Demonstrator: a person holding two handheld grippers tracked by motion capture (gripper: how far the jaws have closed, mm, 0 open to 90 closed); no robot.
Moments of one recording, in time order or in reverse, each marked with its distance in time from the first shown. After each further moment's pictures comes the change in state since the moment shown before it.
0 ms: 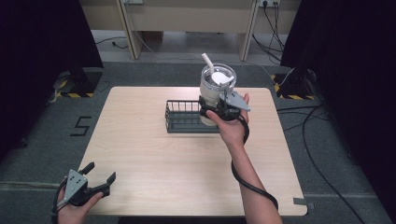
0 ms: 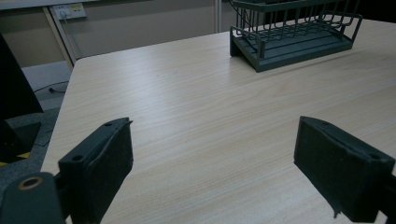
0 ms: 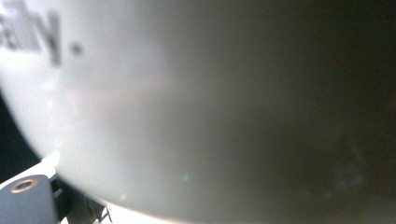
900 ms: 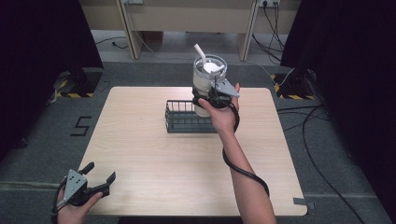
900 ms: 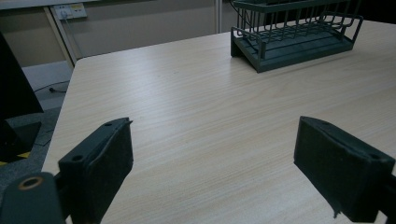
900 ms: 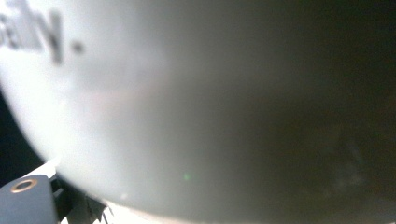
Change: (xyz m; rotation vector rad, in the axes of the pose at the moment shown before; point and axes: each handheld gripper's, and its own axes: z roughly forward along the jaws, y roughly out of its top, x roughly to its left) left arm 0.001 0.000 0.000 -0.003 0.001 -0.003; right arm 0.004 0.009 0.046 0.026 -0.009 0.012
